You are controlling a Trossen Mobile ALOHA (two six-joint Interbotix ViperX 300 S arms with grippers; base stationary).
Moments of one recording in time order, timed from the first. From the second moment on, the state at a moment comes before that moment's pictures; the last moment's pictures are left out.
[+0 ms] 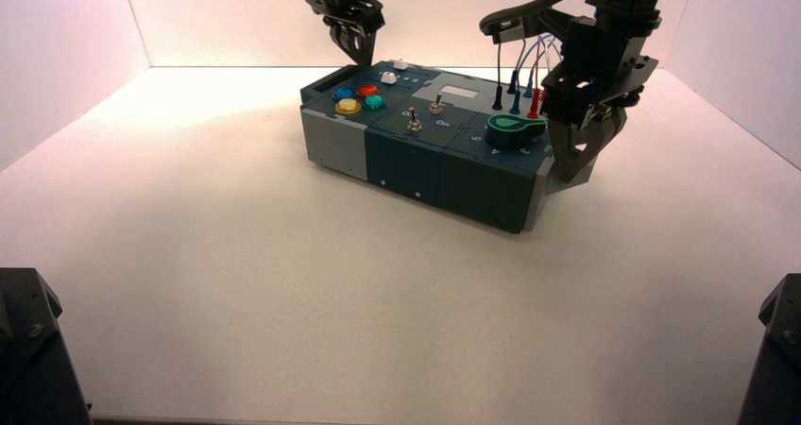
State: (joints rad) left arm -0.35 0.72 -0.29 -0.24 0.84 0.71; right arm 0.45 -0.03 0.84 0.03 0.69 -0.36
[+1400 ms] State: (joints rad) left arm -0.30 0.30 0.39 -0.23 0.66 0.71; right arm 0.44 0.04 0.71 -0.01 0.59 -0.36
